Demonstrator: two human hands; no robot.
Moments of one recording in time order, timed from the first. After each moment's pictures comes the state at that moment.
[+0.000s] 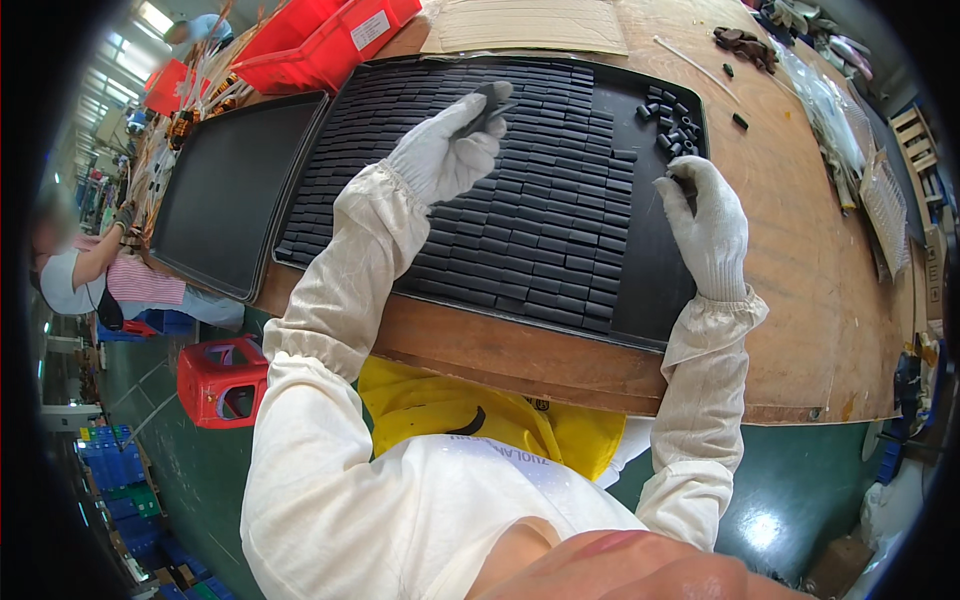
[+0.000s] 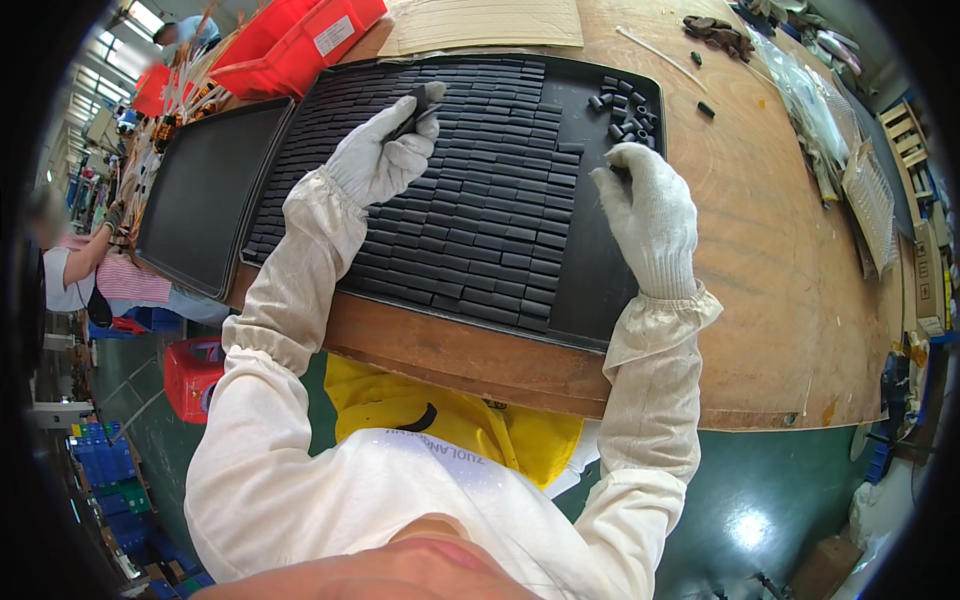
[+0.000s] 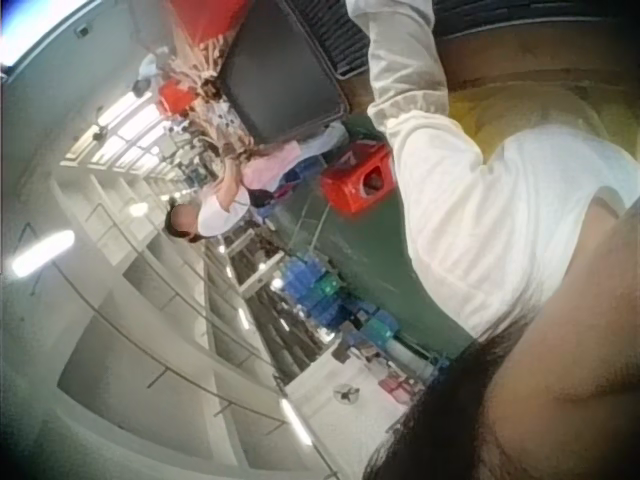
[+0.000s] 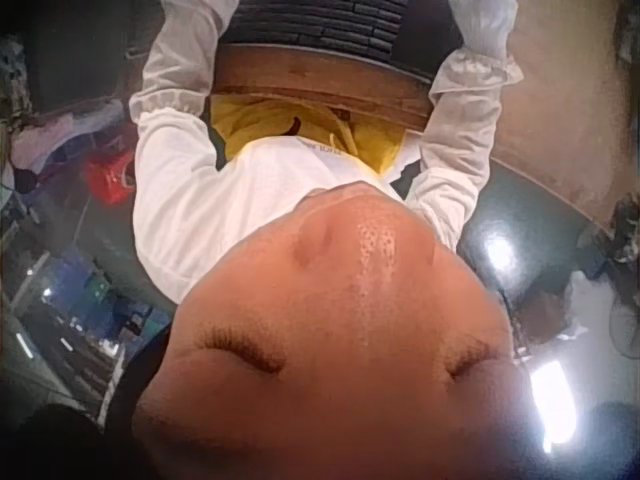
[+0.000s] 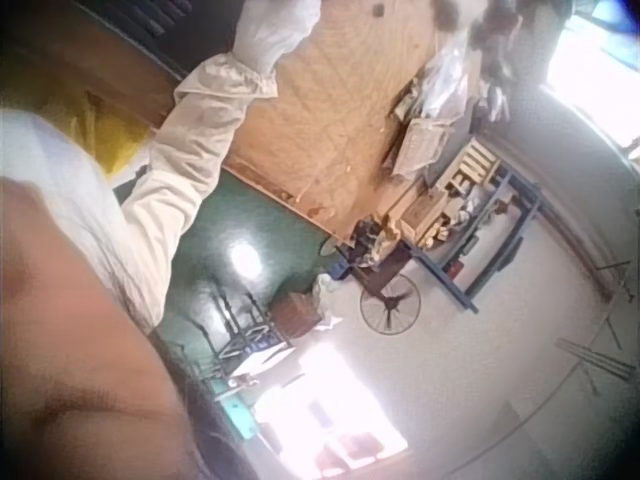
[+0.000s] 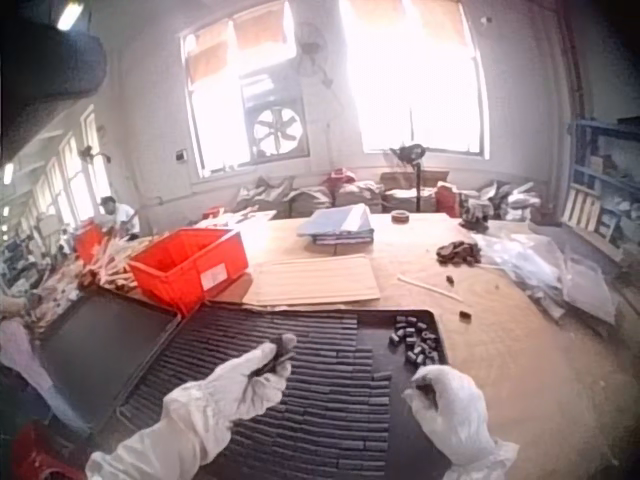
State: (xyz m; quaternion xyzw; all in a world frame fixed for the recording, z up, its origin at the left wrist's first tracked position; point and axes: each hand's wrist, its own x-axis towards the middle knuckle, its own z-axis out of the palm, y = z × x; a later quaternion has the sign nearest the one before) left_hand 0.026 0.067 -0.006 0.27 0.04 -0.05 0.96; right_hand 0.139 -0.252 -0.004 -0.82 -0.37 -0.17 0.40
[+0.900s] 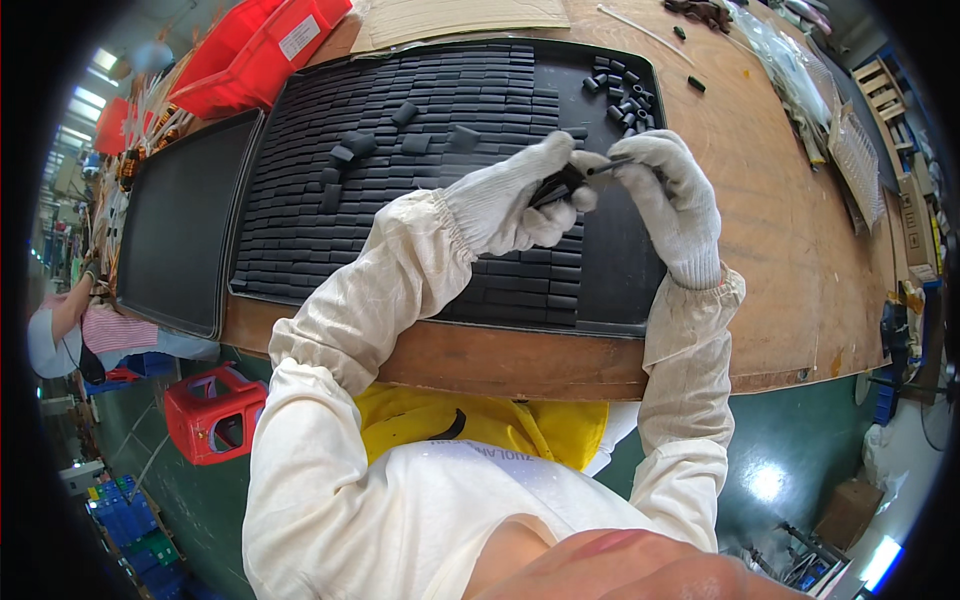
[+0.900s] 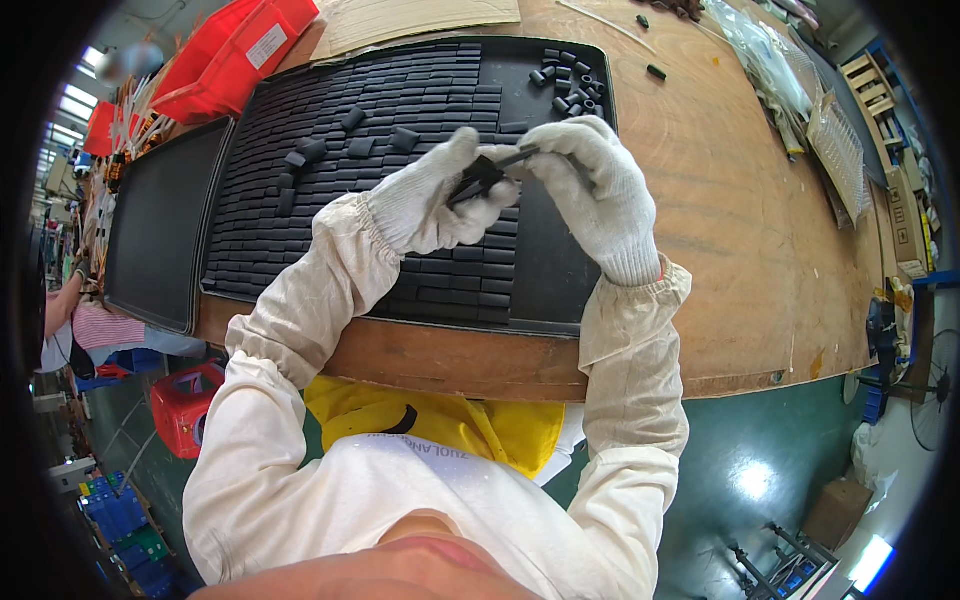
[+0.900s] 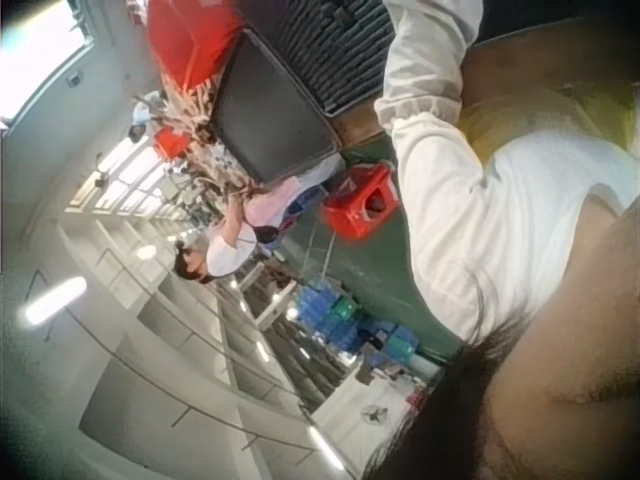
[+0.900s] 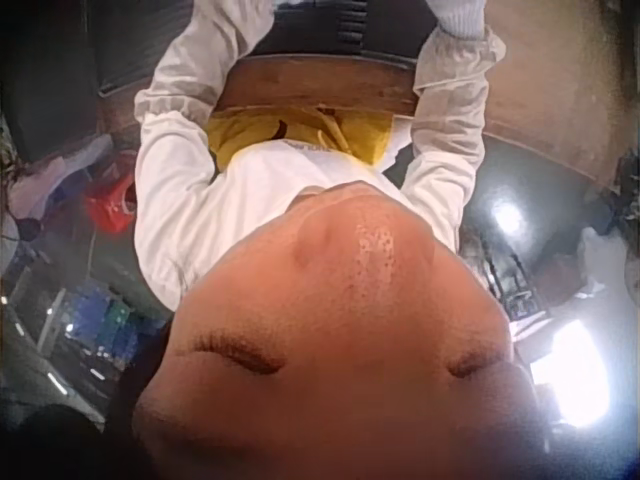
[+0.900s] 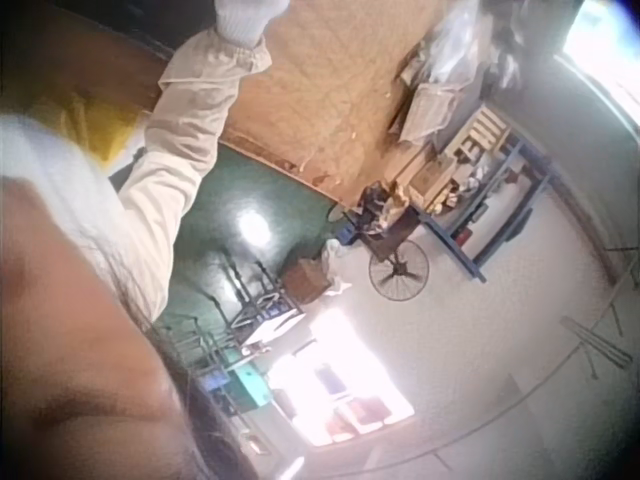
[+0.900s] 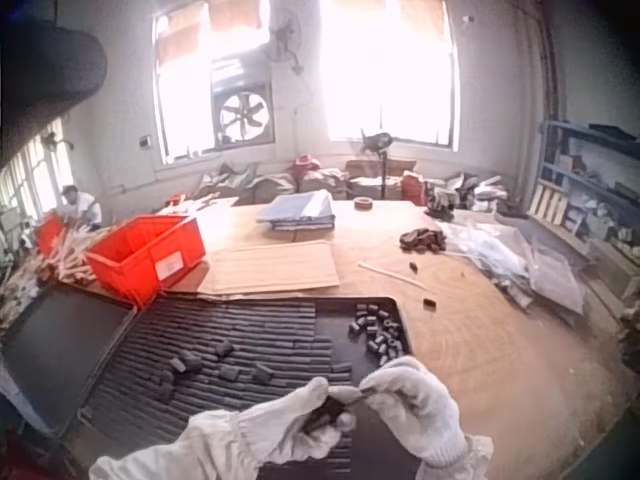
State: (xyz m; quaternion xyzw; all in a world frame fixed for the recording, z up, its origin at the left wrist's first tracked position) left_hand 0.047 -0.054 -0.003 0.37 0.02 -0.24 0.90; right_hand 0.139 -0.258 0.000 -0.69 -0.45 -0.03 0.57
